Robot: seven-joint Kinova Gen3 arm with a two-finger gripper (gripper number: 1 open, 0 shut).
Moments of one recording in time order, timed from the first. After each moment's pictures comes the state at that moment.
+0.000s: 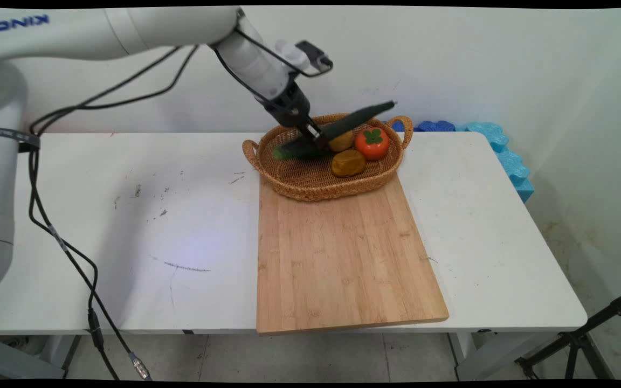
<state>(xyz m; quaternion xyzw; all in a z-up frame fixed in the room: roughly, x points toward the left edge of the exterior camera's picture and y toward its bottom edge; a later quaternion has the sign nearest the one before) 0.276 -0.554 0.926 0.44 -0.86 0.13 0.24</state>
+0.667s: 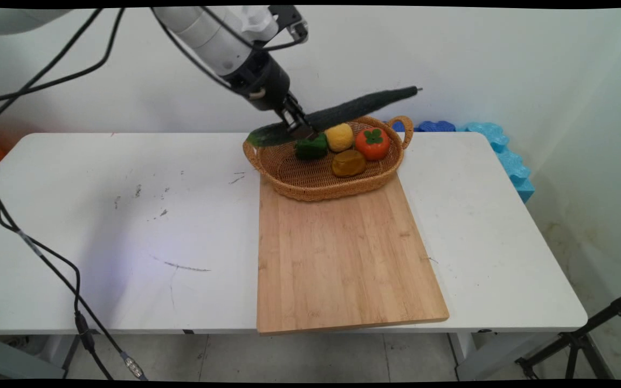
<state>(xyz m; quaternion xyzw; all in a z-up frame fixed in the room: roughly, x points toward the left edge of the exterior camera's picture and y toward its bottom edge) 0.284 -0.459 1.007 0.32 -0.90 0.14 0.26</state>
